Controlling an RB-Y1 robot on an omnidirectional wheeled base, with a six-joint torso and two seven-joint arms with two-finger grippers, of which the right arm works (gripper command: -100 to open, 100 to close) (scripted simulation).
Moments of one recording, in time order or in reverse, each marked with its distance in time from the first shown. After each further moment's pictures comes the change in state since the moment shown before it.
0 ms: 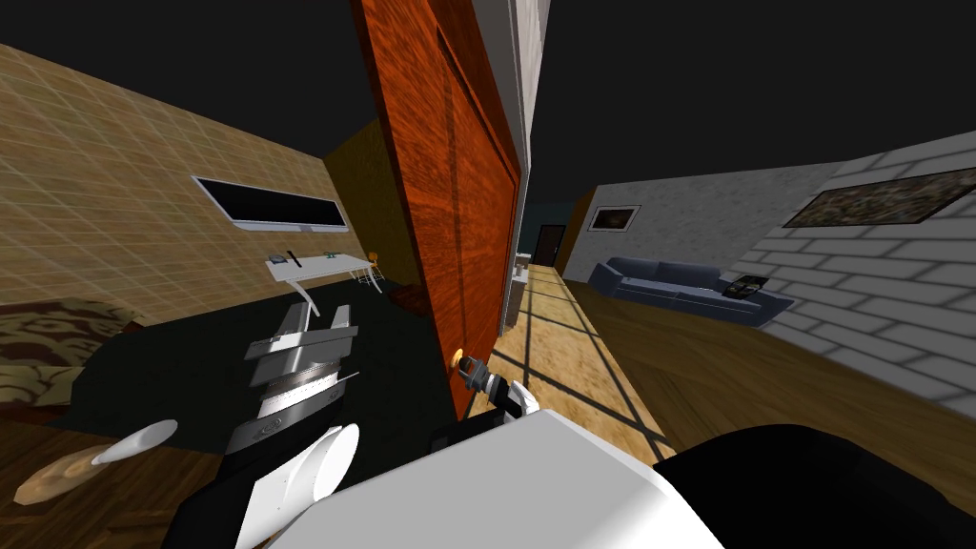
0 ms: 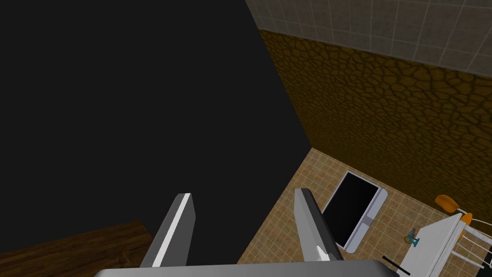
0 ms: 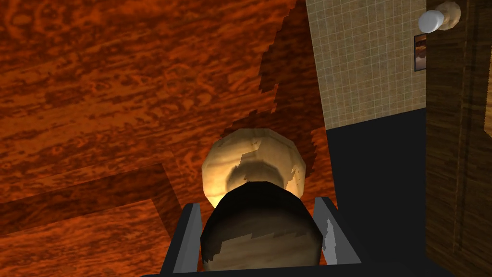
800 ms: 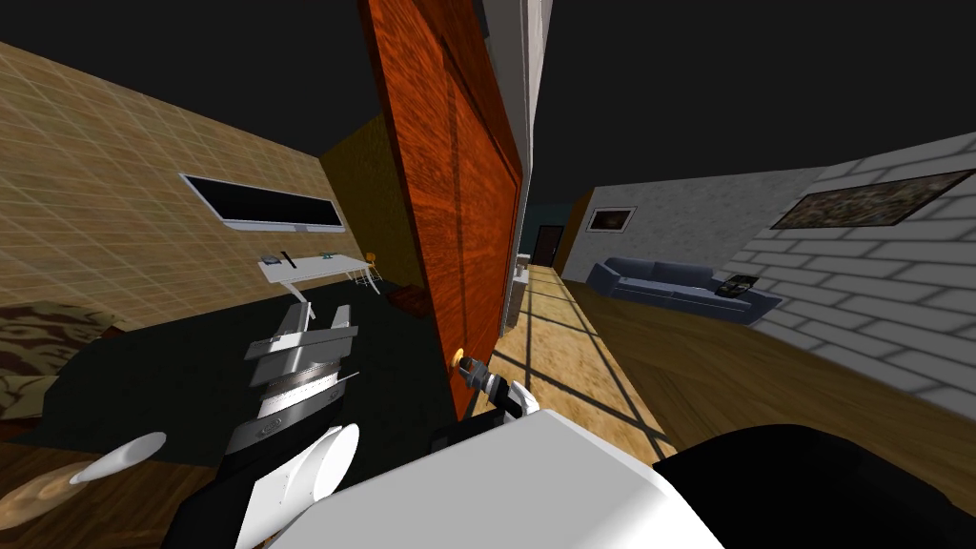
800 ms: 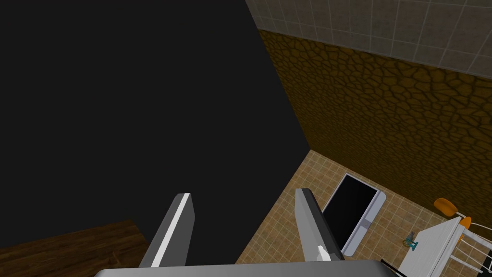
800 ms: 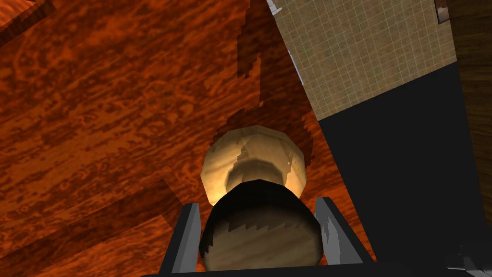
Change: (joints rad) arm -0.006 -0.011 0.030 0.009 -0.055 0.005 -0.195
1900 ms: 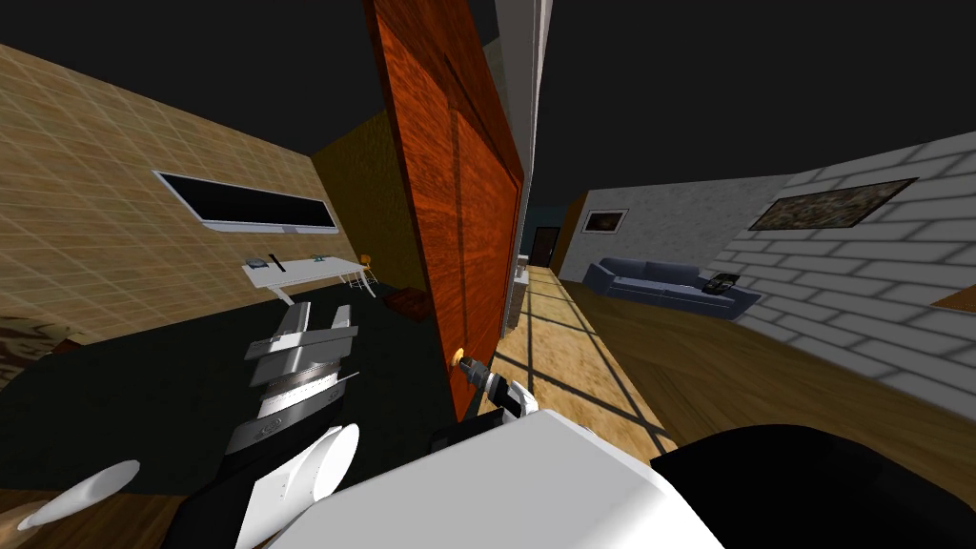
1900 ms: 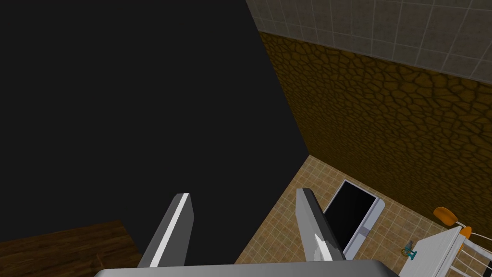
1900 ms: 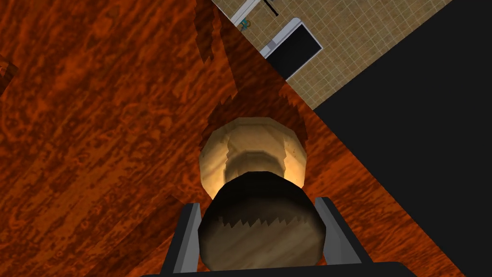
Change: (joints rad) arm -0.039 -0.005 0.039 0.058 -0.101 -0.007 -0.258
